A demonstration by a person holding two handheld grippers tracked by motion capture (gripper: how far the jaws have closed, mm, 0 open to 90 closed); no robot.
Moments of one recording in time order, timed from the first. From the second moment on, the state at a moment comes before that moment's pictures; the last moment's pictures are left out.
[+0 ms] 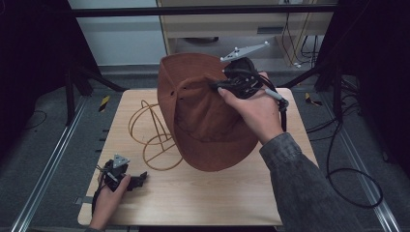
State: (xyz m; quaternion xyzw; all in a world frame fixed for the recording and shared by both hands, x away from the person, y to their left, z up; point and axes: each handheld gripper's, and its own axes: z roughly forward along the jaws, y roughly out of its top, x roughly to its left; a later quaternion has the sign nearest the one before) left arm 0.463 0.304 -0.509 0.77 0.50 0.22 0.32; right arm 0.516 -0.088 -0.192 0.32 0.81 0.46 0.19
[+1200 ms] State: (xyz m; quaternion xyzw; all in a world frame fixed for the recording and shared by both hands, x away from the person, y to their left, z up) left arm 0.463 0.305 -0.508 0.78 0.50 0.22 0.32; right arm 0.524 -0.003 -0.195 0.28 0.81 0.49 0.16
